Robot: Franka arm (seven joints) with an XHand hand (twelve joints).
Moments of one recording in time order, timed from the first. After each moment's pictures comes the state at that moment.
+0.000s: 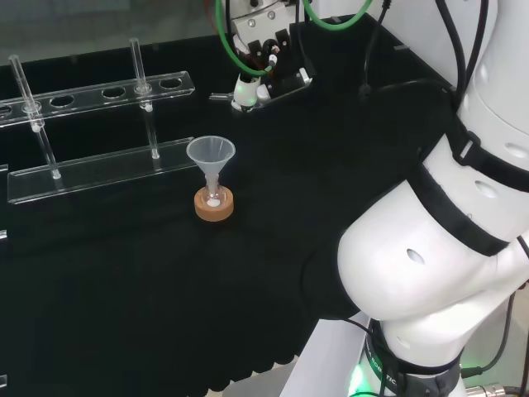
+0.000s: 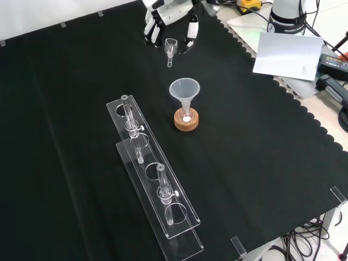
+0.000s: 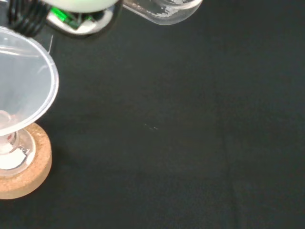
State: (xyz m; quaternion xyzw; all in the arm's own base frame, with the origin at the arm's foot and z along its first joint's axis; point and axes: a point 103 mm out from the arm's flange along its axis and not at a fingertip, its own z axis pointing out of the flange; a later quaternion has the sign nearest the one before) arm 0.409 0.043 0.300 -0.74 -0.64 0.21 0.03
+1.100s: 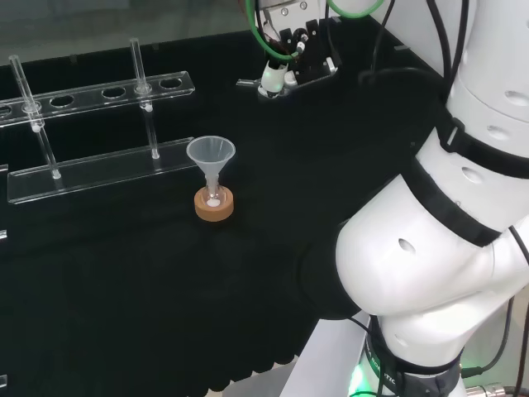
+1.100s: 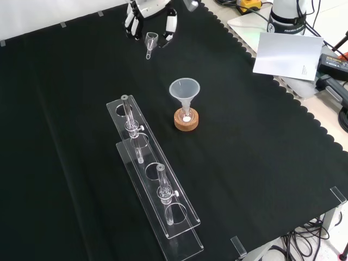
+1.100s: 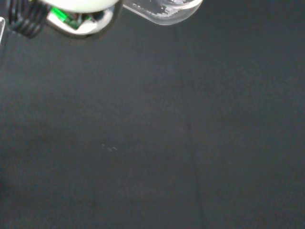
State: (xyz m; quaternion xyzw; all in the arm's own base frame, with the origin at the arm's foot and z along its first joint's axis) arm 0.444 -0.015 0.289 -0.75 -0.63 0.19 0.05
